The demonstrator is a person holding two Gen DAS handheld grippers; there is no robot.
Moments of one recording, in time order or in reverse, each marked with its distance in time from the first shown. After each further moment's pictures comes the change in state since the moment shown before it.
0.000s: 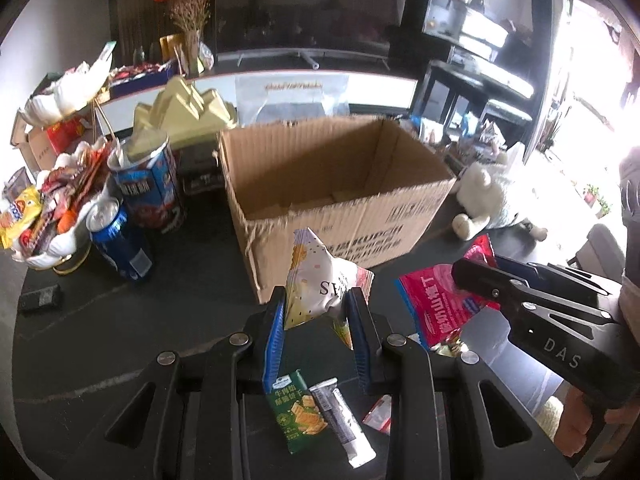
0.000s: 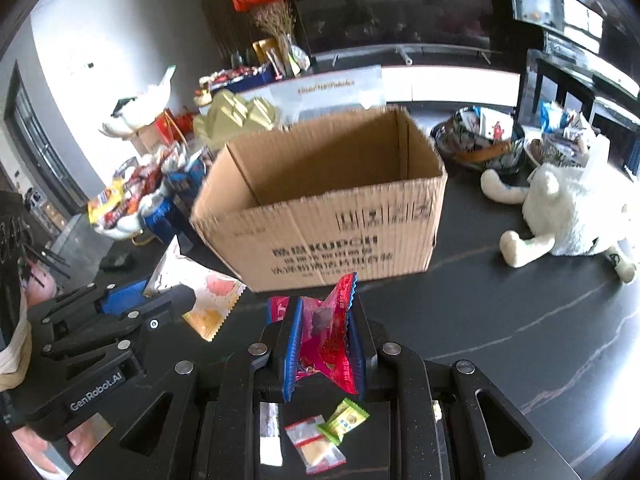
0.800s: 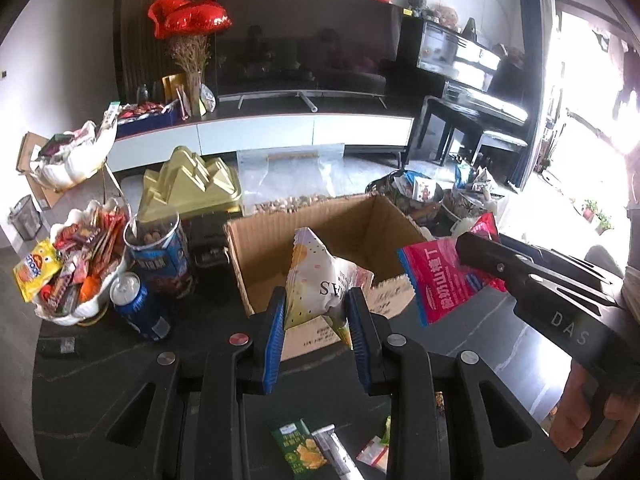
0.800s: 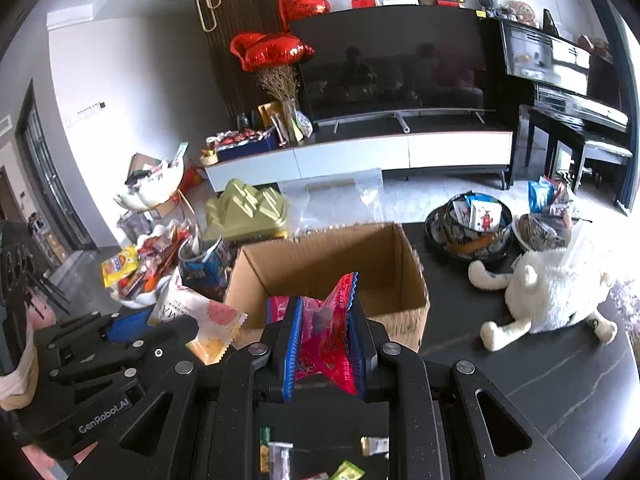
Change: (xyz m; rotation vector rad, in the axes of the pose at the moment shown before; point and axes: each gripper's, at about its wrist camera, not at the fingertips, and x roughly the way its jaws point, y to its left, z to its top) left arm -0.039 -0.006 0.059 0.019 -0.118 0.015; right arm -0.049 0.009 0.068 -0.018 -0.205 -0.010
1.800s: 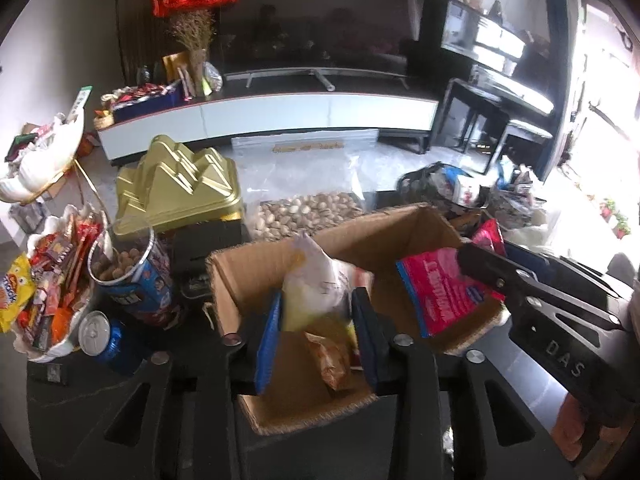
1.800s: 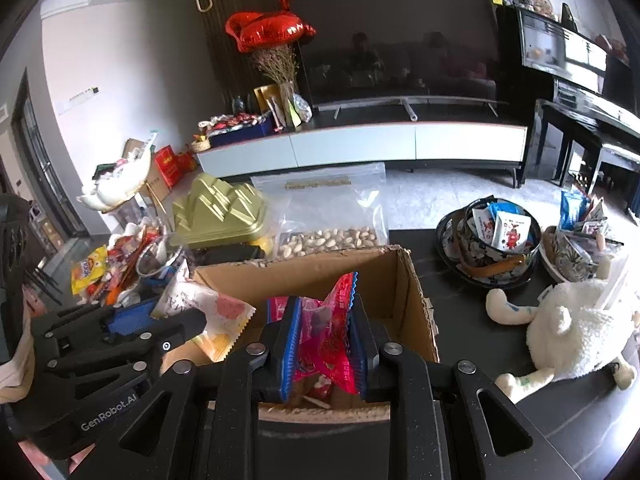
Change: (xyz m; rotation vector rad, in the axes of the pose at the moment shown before) left arm 0.109 0.013 0.045 -0.013 0.078 0.067; right arm 0.110 -0.026 0.030 -0.022 0.080 -0.007
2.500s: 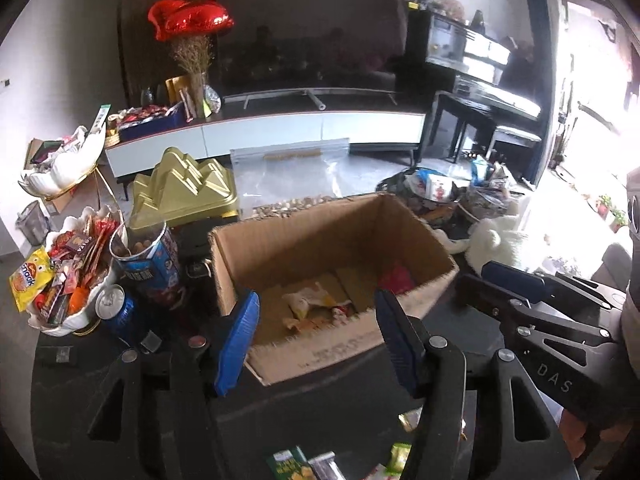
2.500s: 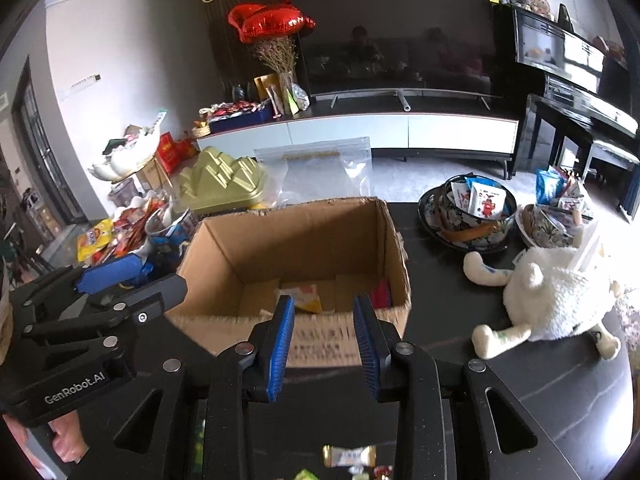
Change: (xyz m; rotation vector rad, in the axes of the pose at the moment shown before) left arm -0.069 -0.031 -0.048 0.031 -0.084 -0.014; right arm -0.064 -0.008 -0.051 -0.026 0.015 0.002
